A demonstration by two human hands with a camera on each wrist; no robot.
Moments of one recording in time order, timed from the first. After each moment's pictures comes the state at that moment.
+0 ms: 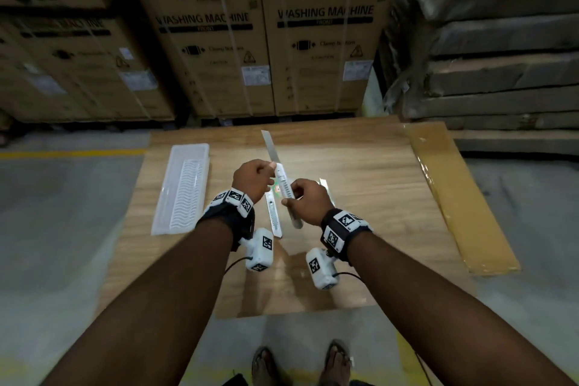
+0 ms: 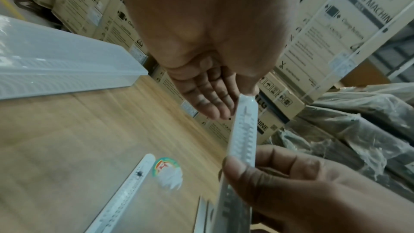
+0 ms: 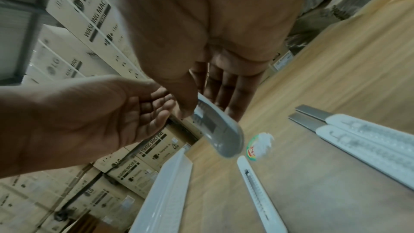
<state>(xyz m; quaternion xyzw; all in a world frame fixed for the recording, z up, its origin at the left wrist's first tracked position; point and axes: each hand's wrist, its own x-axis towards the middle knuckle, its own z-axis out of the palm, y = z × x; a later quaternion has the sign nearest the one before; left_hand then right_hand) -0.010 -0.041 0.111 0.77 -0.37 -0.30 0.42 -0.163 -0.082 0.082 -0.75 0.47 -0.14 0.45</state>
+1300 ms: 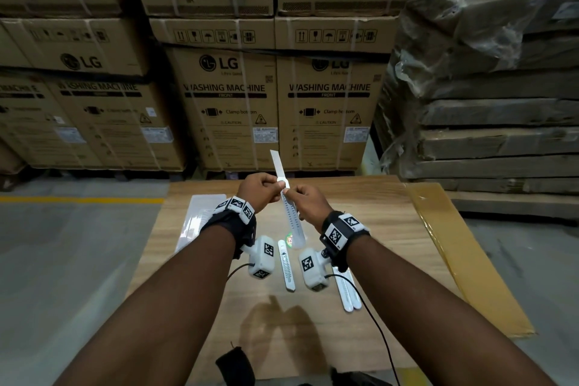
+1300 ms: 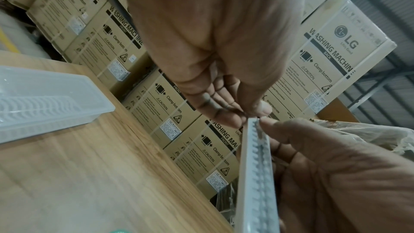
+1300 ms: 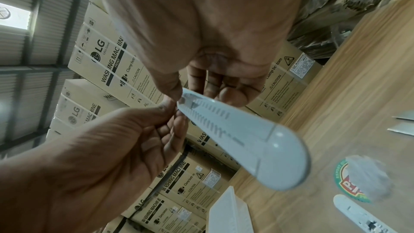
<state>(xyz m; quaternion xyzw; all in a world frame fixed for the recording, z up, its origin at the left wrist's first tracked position) 0.046 -0.060 0.179 0.69 -0.39 -0.34 0.50 -0.096 -0.109 0.166 -0.67 0.42 -0.24 0.56</state>
